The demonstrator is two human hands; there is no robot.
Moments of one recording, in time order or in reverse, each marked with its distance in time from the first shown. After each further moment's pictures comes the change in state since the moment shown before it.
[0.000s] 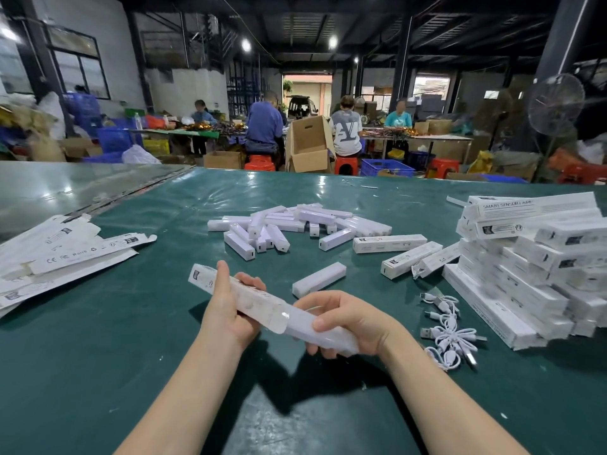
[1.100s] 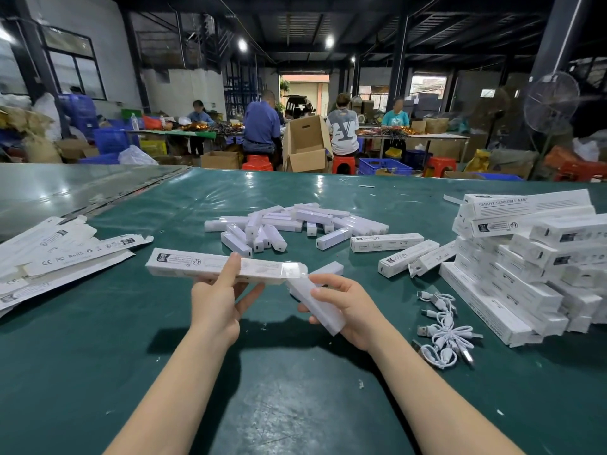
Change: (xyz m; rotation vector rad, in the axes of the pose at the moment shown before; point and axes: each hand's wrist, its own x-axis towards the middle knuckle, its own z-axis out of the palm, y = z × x) left_hand -0.003 0.009 -0.003 0.483 -0.066 0.419; right_hand 0.011 0.009 -0.005 0.142 0.480 -0.189
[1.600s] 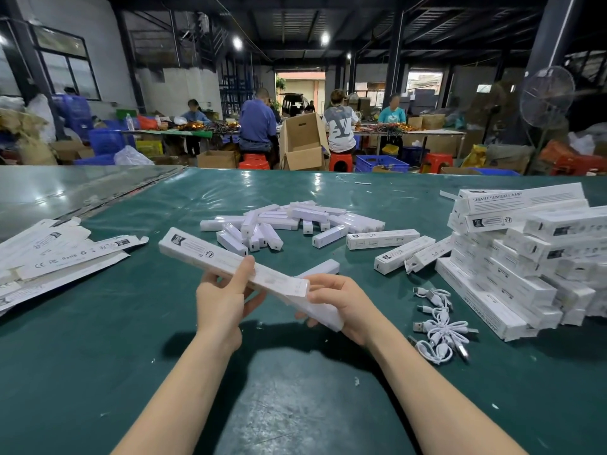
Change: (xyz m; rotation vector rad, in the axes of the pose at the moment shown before) left_hand -0.002 -0.015 0.002 0.162 -0.011 0.082; right_hand -0.004 -0.006 0.003 -0.098 -0.065 0.019
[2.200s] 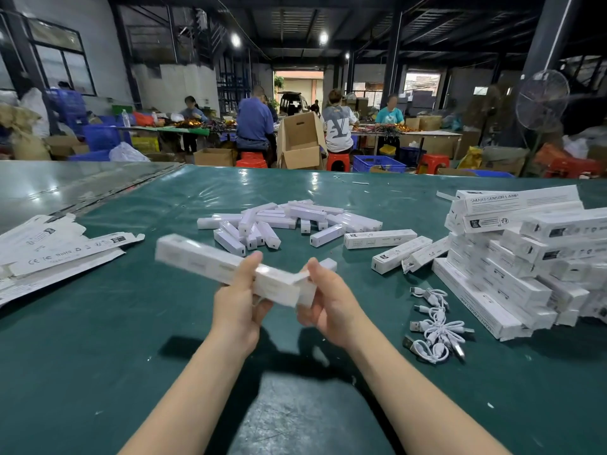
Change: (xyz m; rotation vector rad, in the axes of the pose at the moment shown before) left_hand -0.015 -0.001 0.017 -0.205 -0.033 -0.210; right_hand 0.000 -0.005 0.028 0.284 0.026 -0.001
